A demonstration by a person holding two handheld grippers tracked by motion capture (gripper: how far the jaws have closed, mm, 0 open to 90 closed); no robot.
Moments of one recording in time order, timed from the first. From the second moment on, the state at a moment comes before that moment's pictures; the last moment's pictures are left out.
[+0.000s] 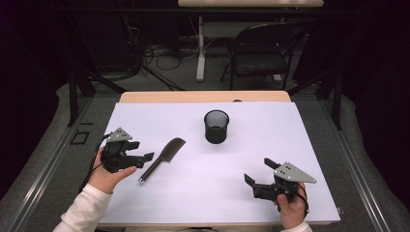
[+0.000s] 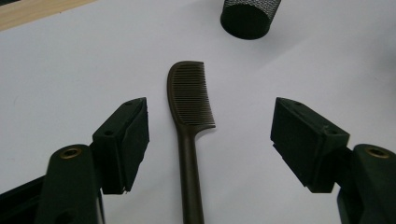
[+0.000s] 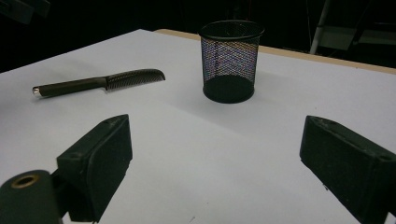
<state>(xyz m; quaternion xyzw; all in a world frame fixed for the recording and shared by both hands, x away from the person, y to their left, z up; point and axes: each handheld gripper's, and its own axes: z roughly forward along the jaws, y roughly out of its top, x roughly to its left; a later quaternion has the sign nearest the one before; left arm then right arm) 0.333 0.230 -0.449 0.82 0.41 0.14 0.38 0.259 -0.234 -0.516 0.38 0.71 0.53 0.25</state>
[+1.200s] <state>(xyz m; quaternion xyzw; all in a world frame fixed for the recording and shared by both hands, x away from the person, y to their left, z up) 0.354 0.229 -0.440 0.83 0.45 0.13 0.31 0.260 -0.233 -0.518 0.38 0.72 0.53 0.24</state>
